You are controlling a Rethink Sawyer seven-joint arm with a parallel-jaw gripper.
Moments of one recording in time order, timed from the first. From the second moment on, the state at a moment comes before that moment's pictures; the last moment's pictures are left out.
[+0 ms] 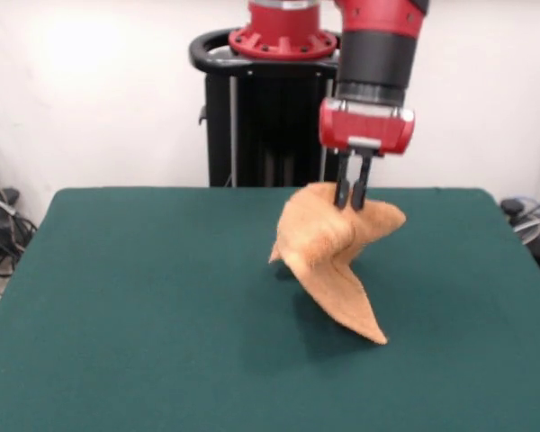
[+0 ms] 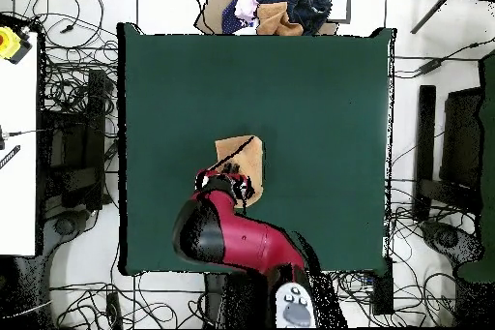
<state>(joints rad) -0.11 -0.84 -0.05 2.14 0.09 -0.13 1.59</state>
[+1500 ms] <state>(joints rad) -0.15 -1.34 -0.22 2.21 0.03 0.31 1.59</state>
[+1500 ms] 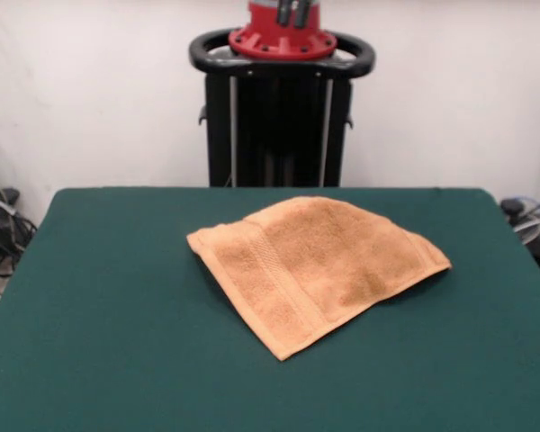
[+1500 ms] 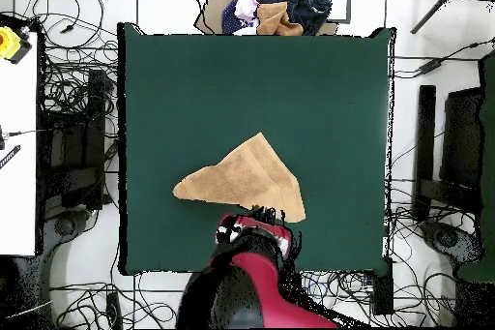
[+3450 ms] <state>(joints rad) -0.30 -0.93 0.02 2.28 -0.05 -0.51 1.59</state>
